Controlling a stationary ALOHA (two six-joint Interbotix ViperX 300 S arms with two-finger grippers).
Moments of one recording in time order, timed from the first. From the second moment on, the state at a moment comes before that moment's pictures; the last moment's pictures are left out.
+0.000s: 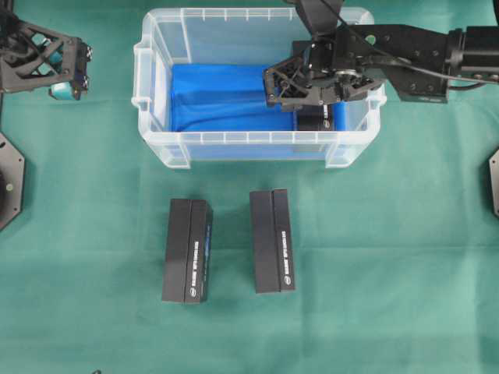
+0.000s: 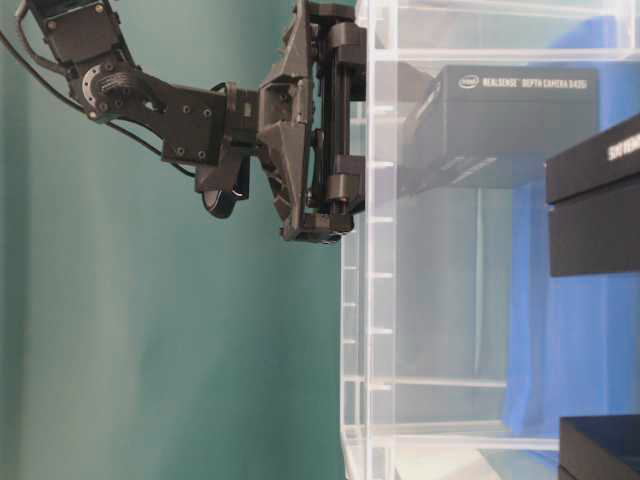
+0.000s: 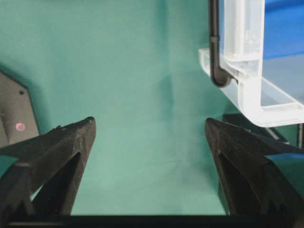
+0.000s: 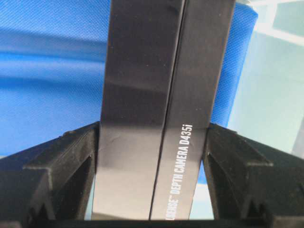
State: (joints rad) left arm 0.22 -0.50 0.41 0.16 1.43 -1.29; right arm -0.23 0.14 0.21 -0.19 1.01 1.44
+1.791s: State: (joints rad) left arm 0.22 -0.50 0.41 0.16 1.43 -1.29; right arm -0.19 0.01 -0.16 -0.20 1.55 1.46
